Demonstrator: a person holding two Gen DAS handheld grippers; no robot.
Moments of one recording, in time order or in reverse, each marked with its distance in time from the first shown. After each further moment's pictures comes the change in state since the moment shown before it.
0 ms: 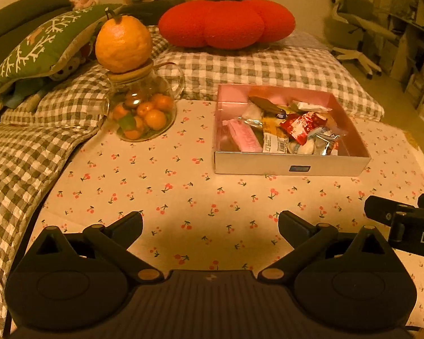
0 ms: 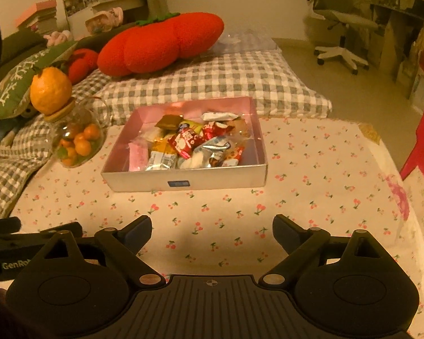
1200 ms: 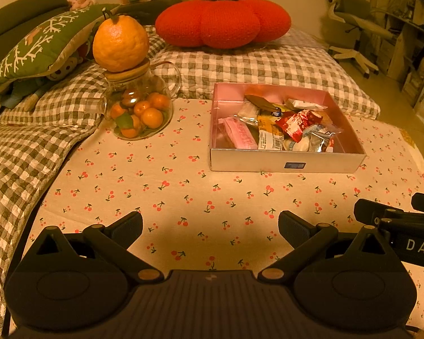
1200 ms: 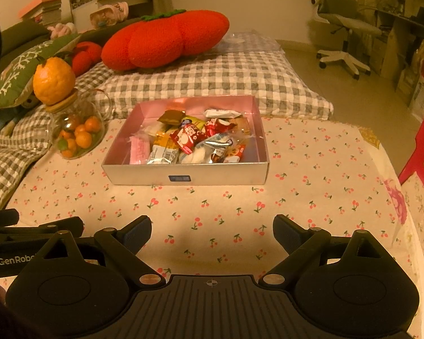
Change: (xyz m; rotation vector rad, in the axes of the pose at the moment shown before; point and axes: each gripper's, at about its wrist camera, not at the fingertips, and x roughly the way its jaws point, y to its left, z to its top) left arm -0.004 -0.004 -0.003 0.005 -0.002 -0.008; right arm -0.001 0.005 -0.004 -0.028 0.008 0.002
